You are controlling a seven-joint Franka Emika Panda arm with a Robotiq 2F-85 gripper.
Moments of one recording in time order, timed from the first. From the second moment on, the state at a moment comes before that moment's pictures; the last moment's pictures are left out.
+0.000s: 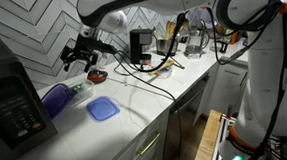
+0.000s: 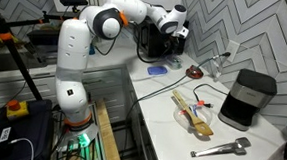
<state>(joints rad) 0.15 0.31 0.11 -1.58 0.42 2.23 0.12</state>
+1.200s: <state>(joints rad) 0.14 0.56 0.19 -1.43 0.43 2.35 0.12</state>
